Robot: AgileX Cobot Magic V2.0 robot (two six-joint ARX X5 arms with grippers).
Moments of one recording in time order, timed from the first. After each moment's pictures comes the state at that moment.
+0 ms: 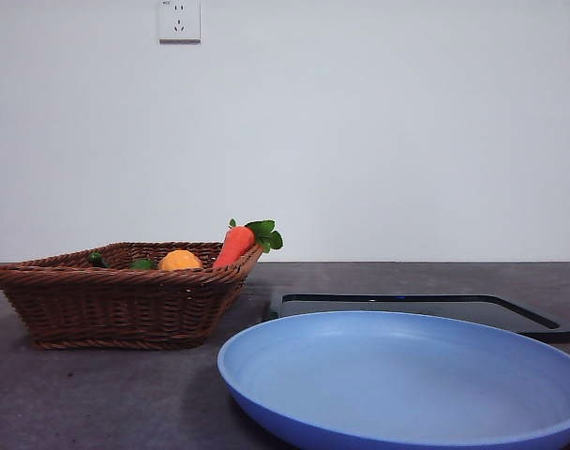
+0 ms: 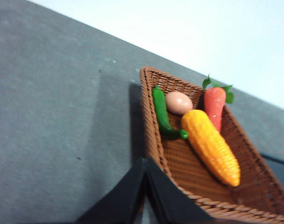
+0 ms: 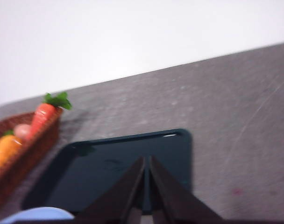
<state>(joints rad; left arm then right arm) -0.01 0.00 0.03 -0.17 0.16 -0.43 -0.01 0.01 0.02 -0.05 -0.27 0.32</state>
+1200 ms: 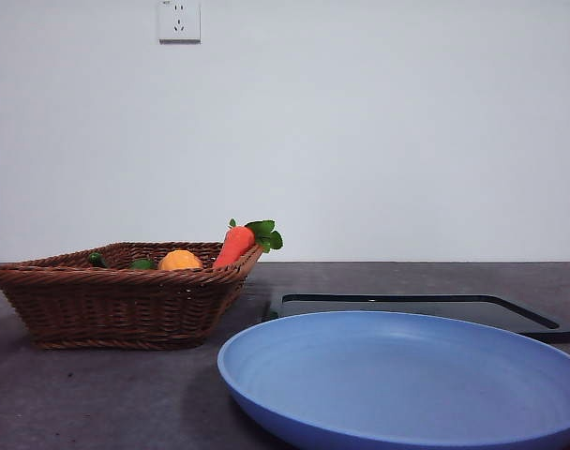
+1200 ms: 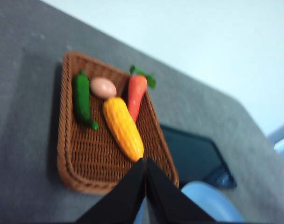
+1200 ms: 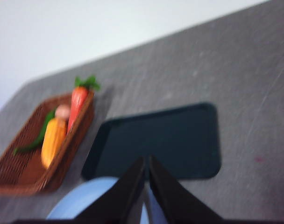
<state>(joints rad) -0.01 0.21 0.48 -0.53 0.43 -0.47 -0.01 0.25 0.51 -0.56 -0.36 0.37</state>
